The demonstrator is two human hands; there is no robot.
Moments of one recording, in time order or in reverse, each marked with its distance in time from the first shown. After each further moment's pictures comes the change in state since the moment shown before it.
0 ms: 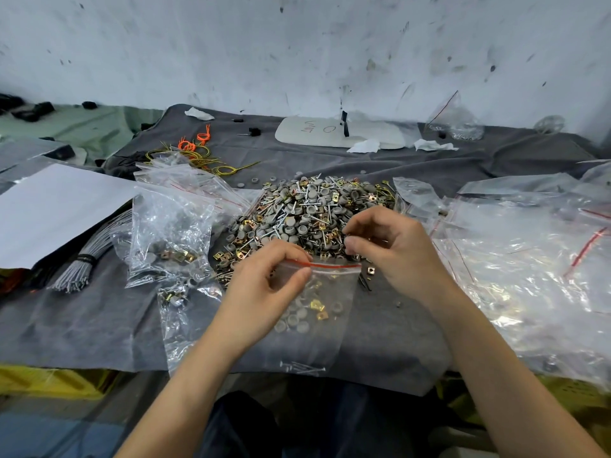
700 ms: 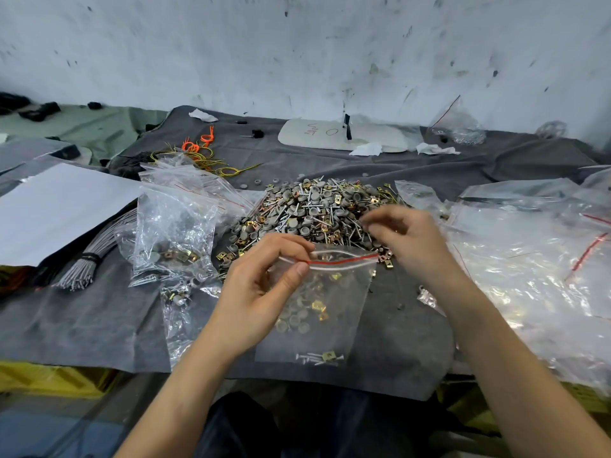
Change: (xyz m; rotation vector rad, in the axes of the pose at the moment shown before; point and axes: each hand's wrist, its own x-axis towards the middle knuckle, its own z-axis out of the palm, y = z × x) left_hand -0.003 0.012 -0.006 -0.186 0.033 0.154; right_hand 0.018 0.023 -0.016 -0.102 0.073 0.148
